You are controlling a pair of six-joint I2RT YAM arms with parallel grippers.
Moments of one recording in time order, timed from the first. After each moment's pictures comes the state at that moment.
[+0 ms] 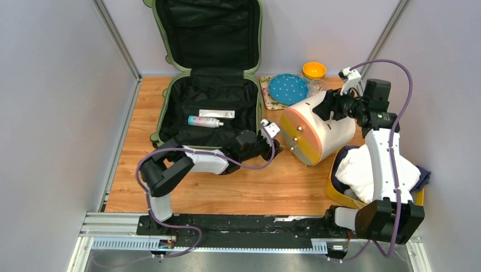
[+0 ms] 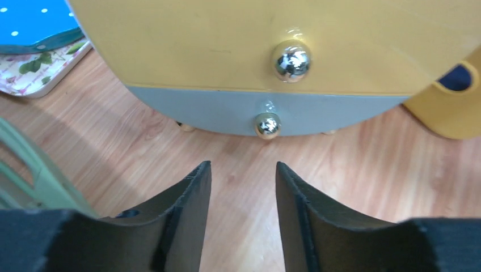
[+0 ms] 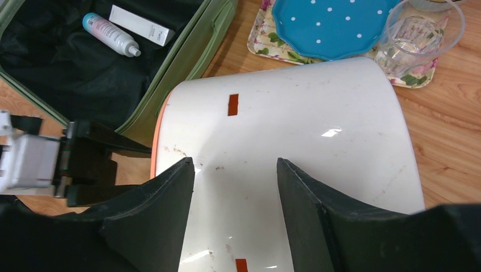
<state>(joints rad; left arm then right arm) -0.96 1.87 0.95 0.71 0.10 -0.03 -0.13 1.24 1.27 -0.62 -0.67 -0.14</state>
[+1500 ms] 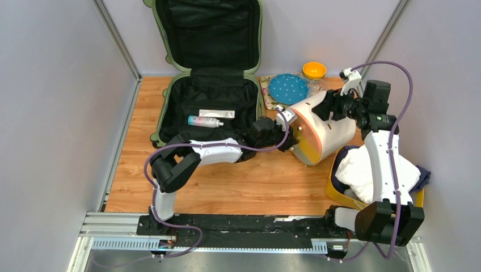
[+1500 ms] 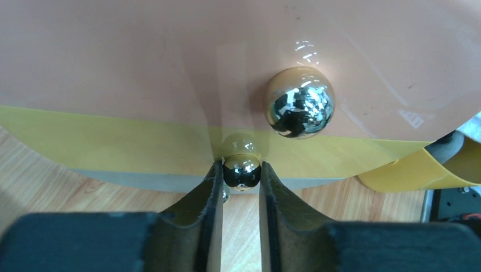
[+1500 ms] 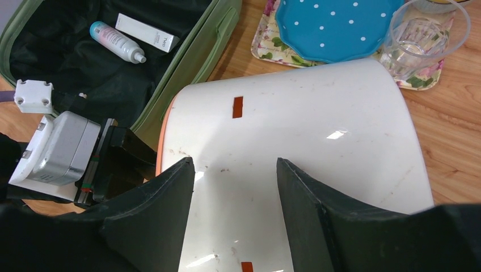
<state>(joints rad) -0.97 1.94 1.25 0.44 0.17 -0.23 -0.13 1.23 1.24 -0.58 -0.68 -0.10</state>
